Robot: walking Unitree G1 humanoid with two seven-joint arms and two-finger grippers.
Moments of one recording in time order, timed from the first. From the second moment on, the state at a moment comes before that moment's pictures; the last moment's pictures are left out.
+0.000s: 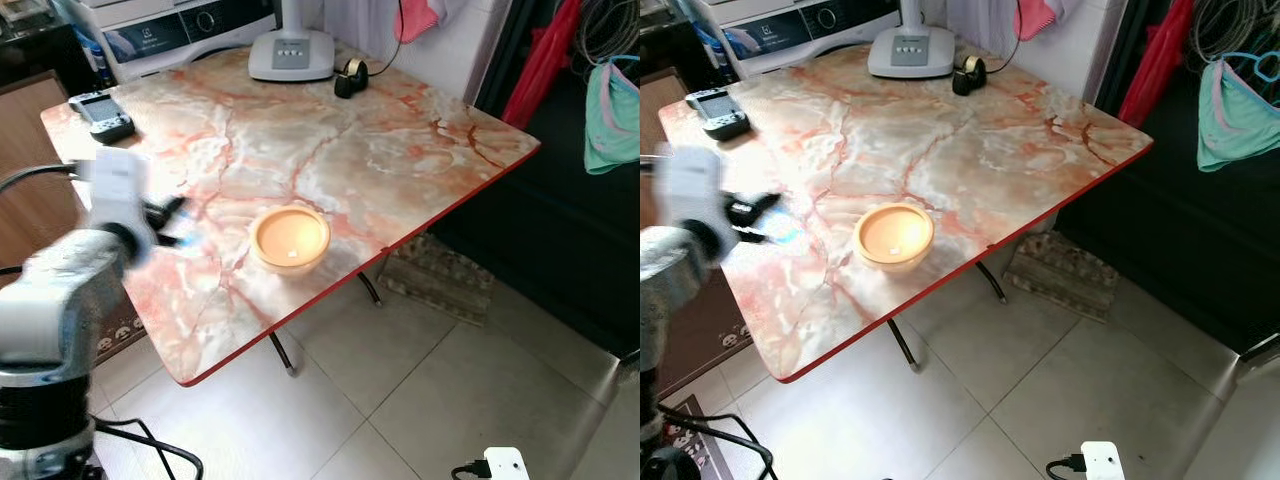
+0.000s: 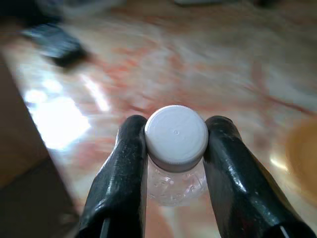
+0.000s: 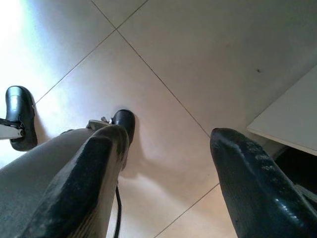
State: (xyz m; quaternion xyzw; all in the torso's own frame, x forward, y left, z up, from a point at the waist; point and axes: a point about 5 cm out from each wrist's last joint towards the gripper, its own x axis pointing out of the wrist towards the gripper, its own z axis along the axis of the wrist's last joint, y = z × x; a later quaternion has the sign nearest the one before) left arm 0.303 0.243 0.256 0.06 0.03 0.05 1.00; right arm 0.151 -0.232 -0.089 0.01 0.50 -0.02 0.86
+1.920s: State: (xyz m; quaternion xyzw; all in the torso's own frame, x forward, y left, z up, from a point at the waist) left arm 0.186 0.255 -0.064 0.05 0.40 0.17 0.90; right arm 0.190 -0.231 -0.072 0.01 0.46 -0.03 0.89
